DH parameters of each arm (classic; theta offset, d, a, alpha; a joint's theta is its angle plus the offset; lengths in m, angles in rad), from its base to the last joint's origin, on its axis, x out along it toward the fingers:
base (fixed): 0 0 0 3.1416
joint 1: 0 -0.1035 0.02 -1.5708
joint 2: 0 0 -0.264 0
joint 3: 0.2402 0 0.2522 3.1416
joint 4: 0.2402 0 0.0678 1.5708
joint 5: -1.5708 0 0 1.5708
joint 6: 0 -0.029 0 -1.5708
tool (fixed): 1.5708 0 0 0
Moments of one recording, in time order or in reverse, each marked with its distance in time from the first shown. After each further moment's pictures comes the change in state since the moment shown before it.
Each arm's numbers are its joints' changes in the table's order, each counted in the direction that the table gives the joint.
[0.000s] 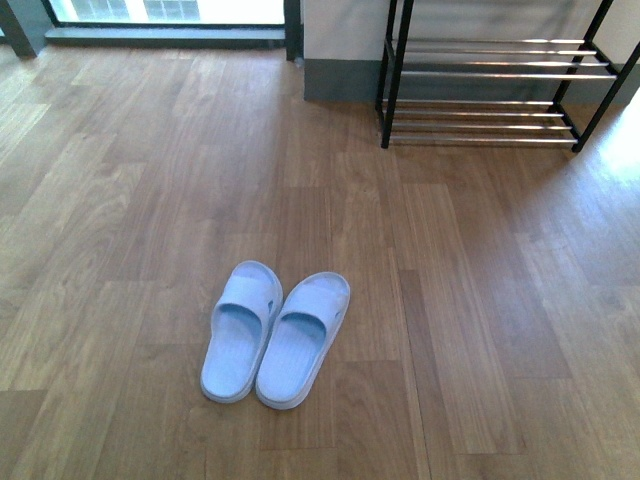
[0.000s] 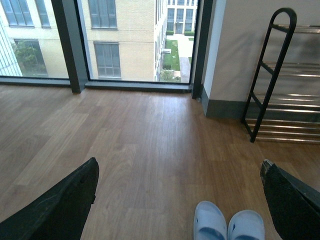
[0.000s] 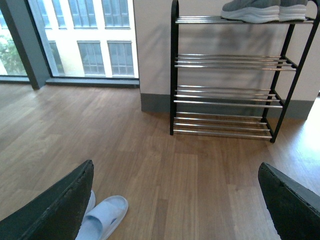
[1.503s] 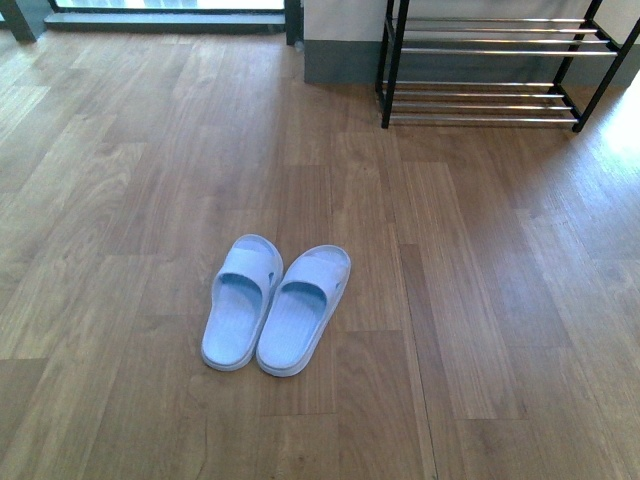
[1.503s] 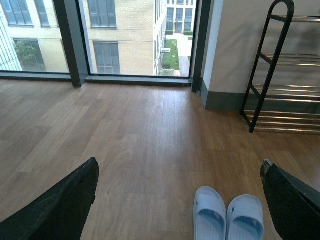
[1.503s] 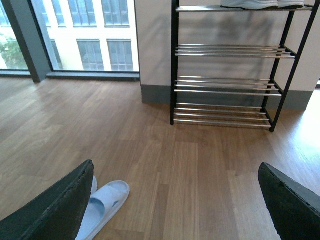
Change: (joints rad) left arm 0.000 0.000 0.000 0.000 0.000 0.000; right arm 0.000 -0.001 0.000 0.000 0.000 0.000
